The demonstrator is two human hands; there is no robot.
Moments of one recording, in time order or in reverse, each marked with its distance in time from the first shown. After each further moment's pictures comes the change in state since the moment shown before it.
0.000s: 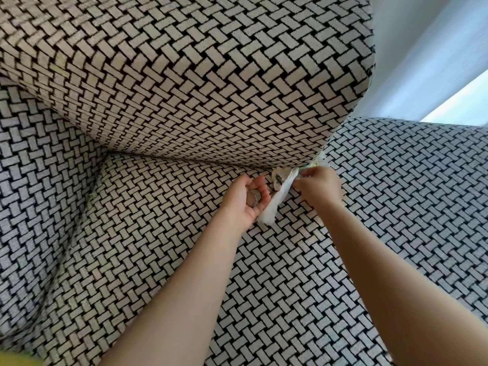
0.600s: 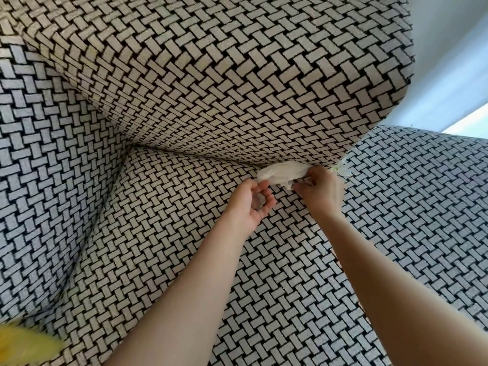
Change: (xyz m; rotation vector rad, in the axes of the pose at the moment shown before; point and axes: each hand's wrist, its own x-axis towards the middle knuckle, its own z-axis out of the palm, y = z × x) left_hand -0.009 0.012 -0.026 -0.057 -0.002 0.012; right_hand -0.017 -0.013 0.024 -0.145 0.072 -0.244
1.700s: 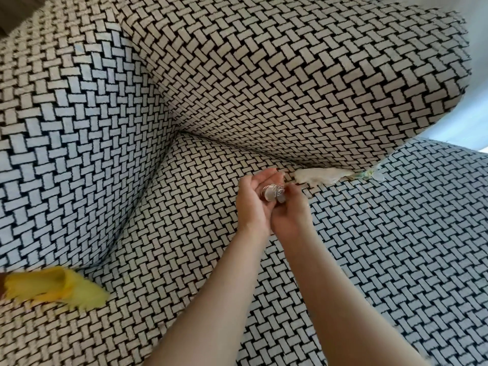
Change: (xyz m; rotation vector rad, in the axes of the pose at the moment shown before) left_hand -0.054 0.000 -0.039 -0.250 0.021 0.335; right_hand -0.097 -0.093 0.041 1.661 -0.419 0.770
